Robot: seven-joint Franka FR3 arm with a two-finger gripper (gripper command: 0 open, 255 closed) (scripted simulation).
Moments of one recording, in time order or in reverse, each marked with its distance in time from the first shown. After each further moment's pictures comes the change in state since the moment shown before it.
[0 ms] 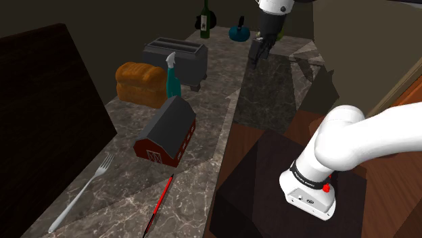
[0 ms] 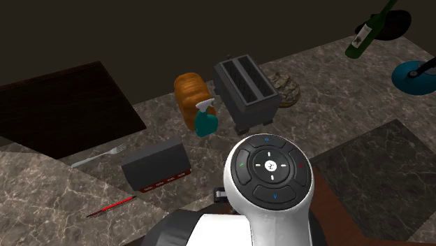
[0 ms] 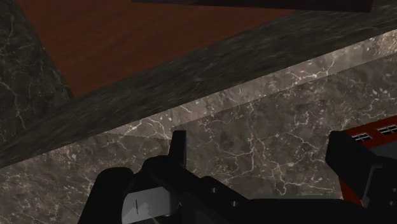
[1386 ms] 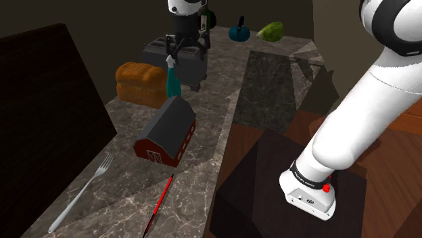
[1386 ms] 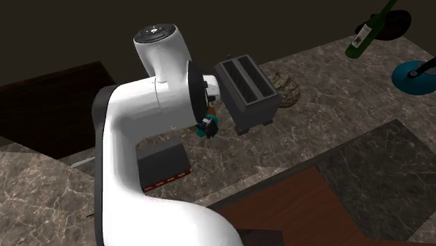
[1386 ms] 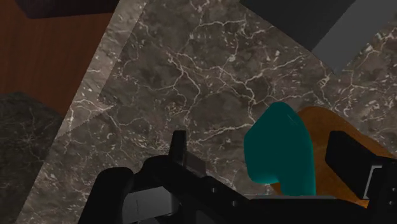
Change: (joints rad) arm -0.070 0.722 0.335 0.594 -0.002 0.047 0.870
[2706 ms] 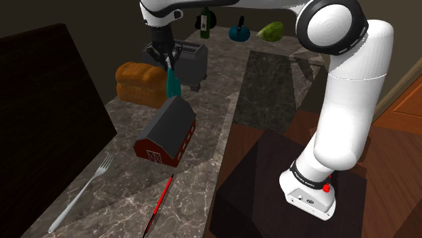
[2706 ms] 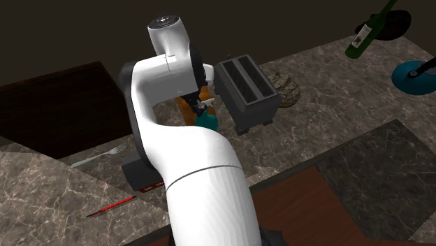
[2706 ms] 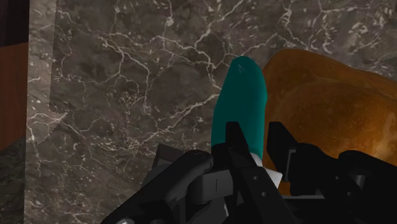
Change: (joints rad) arm 0.054 0.390 0.001 0.377 -0.110 -0.039 0.319
